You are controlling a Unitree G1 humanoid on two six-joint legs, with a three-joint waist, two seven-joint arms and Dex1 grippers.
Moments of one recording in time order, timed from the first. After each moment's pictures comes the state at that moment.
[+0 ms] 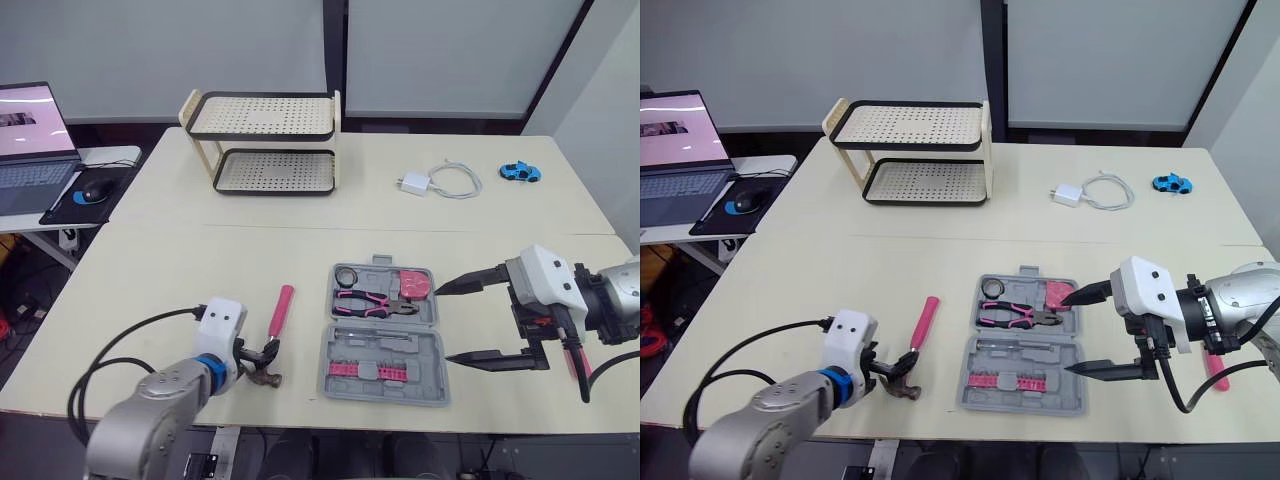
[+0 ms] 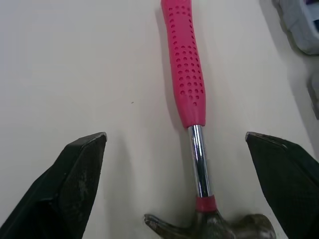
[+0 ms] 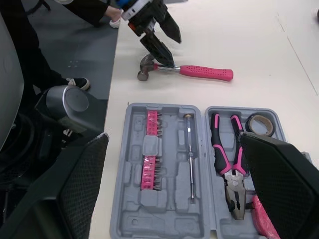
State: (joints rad) left arm 0.11 0.48 0.15 -0.69 -0.39 1.19 -0.33; right arm -0.19 -1.12 -0.15 -0.61 0.69 0.60 1.21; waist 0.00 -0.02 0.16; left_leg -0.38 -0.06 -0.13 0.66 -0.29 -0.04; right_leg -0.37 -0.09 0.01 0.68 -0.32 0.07
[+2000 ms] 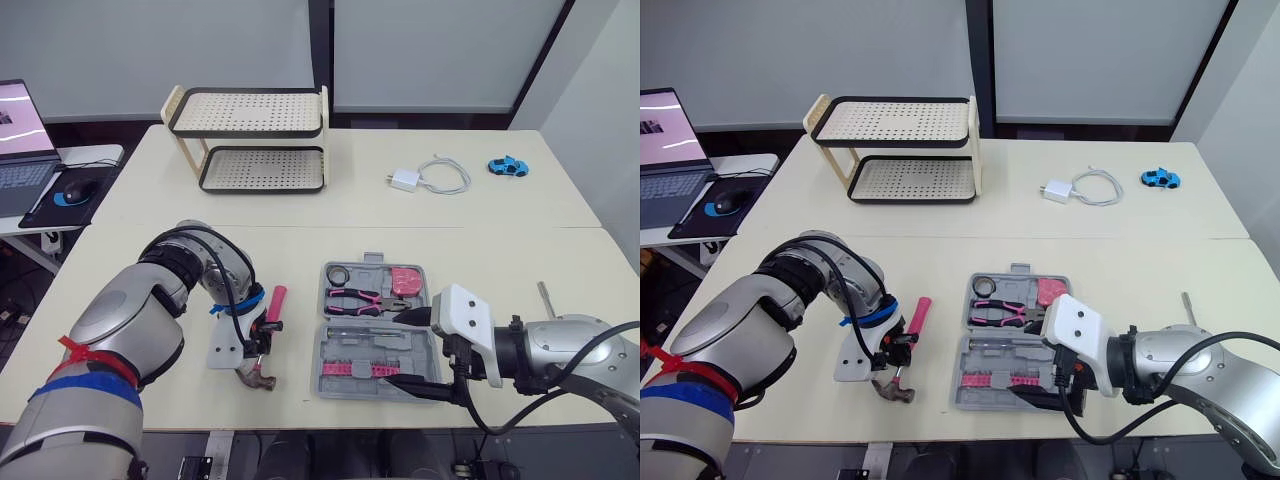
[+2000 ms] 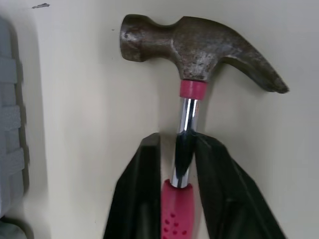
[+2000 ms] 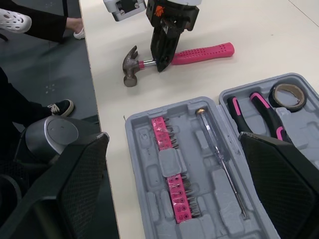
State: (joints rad) left arm -1.17 0.64 -1.00 1.04 1.09 -1.61 -0.58; right arm -0.18 -0.92 0.06 -0.90 0.77 0.98 0.67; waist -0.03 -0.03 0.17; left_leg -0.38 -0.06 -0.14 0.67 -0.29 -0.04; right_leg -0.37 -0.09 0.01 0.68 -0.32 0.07
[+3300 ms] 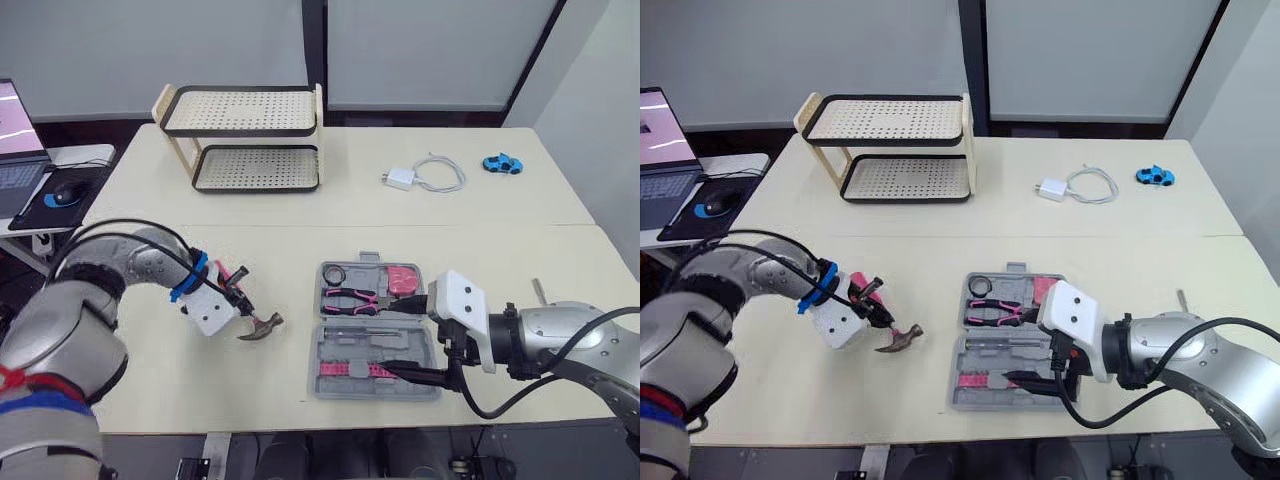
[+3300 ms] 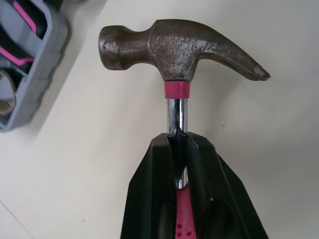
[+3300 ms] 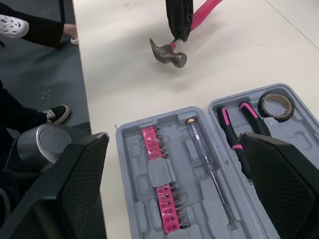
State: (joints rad) left arm -0.98 0.92 -0.91 1.04 0.17 -1.21 -1.06; right arm -0.26 -0.89 0.10 -0.85 0.77 0.98 0.67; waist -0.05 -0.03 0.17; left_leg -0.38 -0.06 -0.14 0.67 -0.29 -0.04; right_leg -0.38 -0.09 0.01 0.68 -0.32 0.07
